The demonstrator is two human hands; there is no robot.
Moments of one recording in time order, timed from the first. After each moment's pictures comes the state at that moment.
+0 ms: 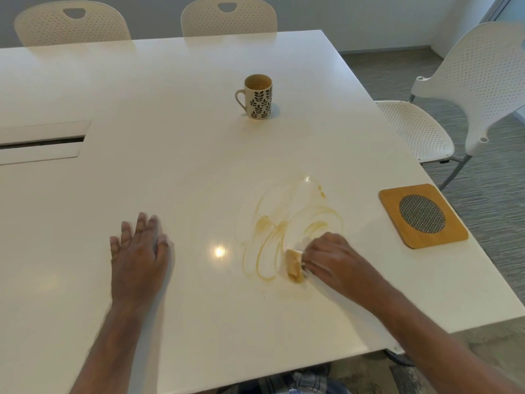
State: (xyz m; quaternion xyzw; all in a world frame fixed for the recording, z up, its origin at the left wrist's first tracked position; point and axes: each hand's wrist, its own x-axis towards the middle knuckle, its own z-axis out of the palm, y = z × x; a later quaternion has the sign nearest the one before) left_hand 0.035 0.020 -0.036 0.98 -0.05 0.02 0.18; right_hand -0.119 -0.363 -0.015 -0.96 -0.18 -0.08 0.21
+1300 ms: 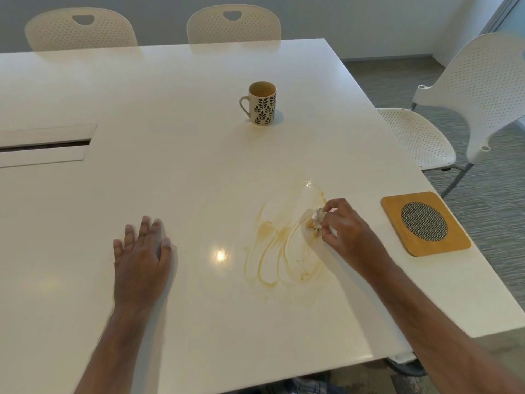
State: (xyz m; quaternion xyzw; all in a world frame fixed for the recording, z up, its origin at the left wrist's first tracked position) left_hand 0.035 0.021 -0.039 0.98 -0.04 0.02 0.19; right_hand -0.073 -0.390 -0.007 -0.97 -0.03 -0.18 0.17
